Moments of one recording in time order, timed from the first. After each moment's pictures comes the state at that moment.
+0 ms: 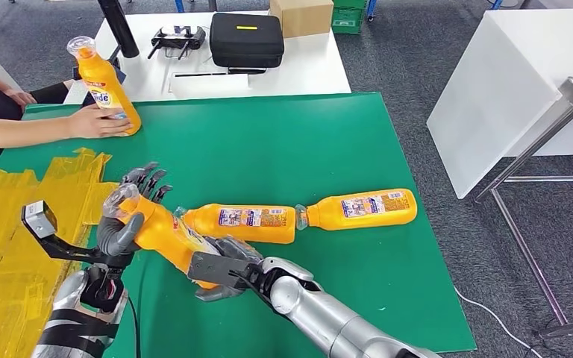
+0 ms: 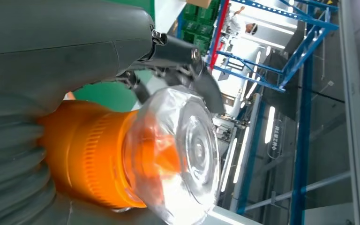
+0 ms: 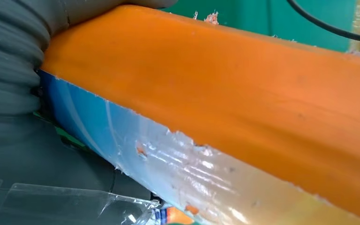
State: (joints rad) left arm -0.23 0.01 -0.04 -1.28 0.43 -0.61 -0.24; right arm -0.51 0.26 0.89 -0.76 0.23 0.20 -0.10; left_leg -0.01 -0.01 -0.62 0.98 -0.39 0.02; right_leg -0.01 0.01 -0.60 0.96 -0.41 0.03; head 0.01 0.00
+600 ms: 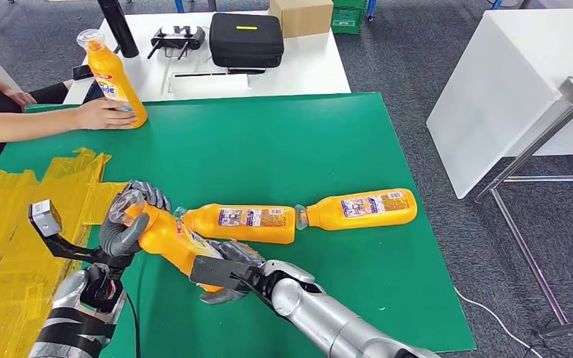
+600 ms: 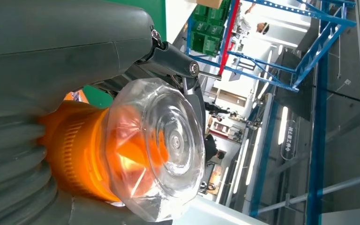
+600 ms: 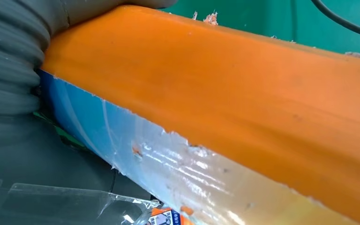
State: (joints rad) left arm -0.25 0.04 -0.06 -1.24 0.41 -0.61 -0.25; right arm -0.51 0.26 0.89 -0.72 0.24 0.20 -0.10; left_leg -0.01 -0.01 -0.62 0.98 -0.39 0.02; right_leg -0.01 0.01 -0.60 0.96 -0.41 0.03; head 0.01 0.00
